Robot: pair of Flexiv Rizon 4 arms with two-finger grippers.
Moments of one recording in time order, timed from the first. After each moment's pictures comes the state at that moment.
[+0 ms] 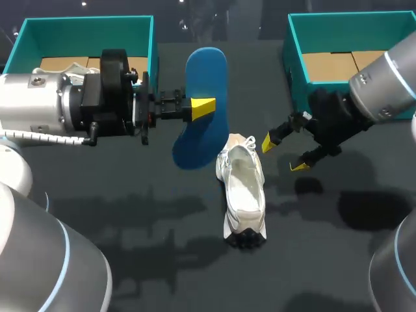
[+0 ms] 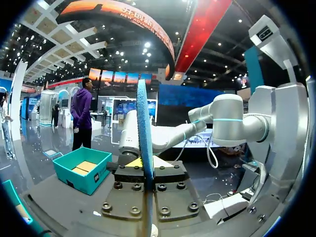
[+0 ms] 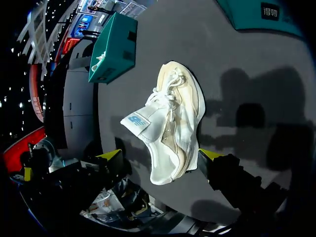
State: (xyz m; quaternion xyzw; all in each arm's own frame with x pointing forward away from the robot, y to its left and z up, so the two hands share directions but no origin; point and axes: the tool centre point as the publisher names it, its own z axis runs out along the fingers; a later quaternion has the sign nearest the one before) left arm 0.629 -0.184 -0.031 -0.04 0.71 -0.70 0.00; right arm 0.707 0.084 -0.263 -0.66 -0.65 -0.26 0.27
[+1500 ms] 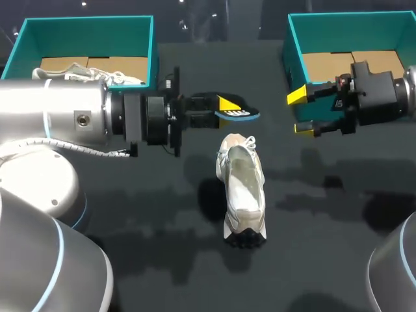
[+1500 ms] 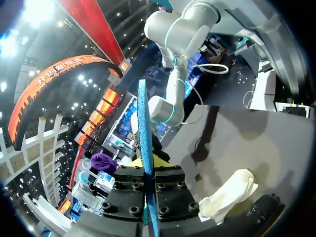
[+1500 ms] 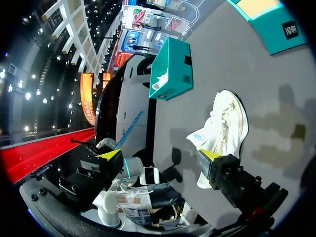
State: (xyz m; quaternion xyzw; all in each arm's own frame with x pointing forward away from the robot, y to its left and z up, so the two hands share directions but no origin) left arm 0.668 -0.220 -0.083 0.32 0.67 -0.58 0.35; right arm 0.734 0.069 -0.164 -0.57 -0.57 -0.46 0.37
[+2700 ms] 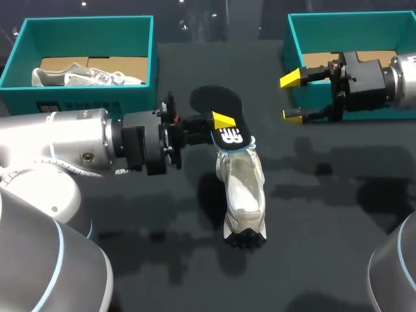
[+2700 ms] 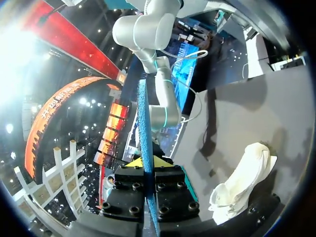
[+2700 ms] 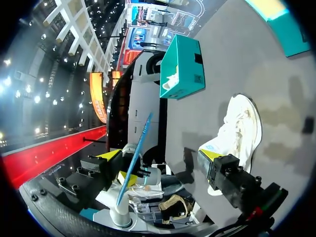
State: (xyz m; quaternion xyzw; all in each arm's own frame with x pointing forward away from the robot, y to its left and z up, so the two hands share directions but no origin) left arm 0.668 -0.216 -0.111 0.39 0.59 -0.55 0.45; right arm 0.762 0.081 -0.155 -0.55 -0.55 -0.47 0.42
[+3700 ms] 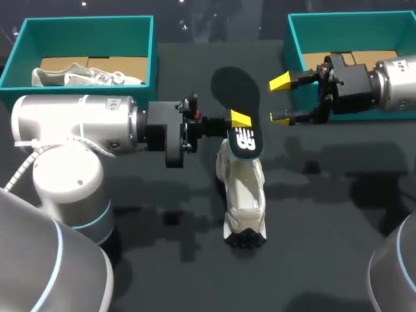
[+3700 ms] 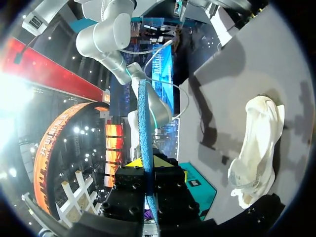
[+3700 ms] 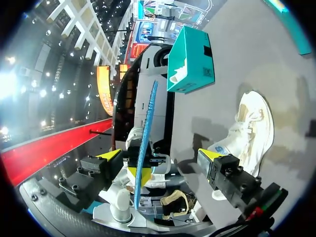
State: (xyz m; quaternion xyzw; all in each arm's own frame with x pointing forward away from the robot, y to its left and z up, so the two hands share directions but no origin) left arm 0.701 -0.248 -0.138 0.50 0.51 -0.50 0.49; right arm 0.759 0.108 -0.158 -0.51 -0.56 -0.48 0.45
